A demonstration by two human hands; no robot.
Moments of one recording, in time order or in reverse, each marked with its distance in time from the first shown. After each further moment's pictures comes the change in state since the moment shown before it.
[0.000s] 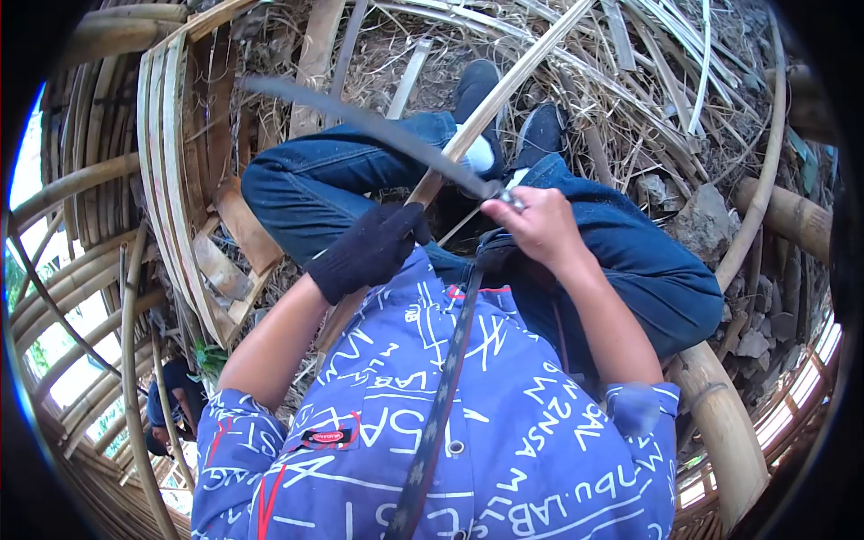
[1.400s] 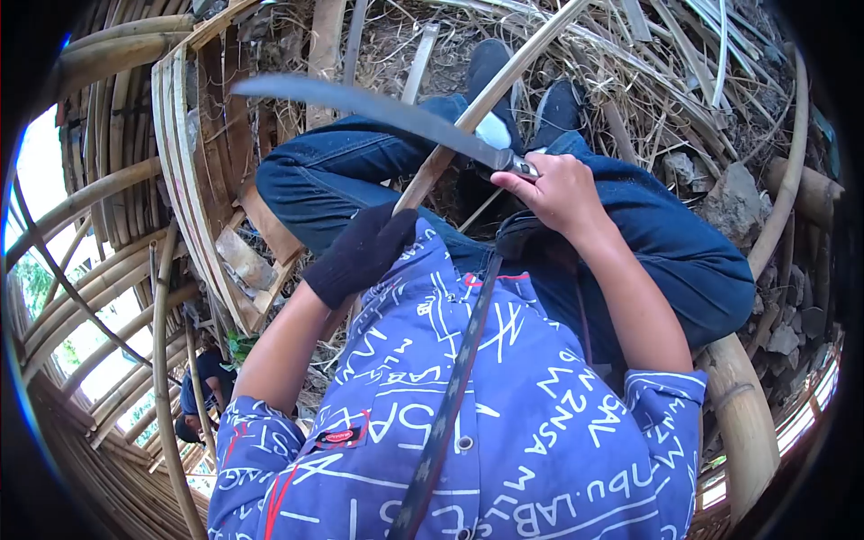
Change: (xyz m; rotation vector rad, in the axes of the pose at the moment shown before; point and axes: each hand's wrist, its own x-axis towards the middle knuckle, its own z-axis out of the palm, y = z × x) left_hand -0.019 0.008 0.005 -0.026 0.094 -0.385; right_hand 0.014 0.018 0.001 -0.211 0.084 -0.097
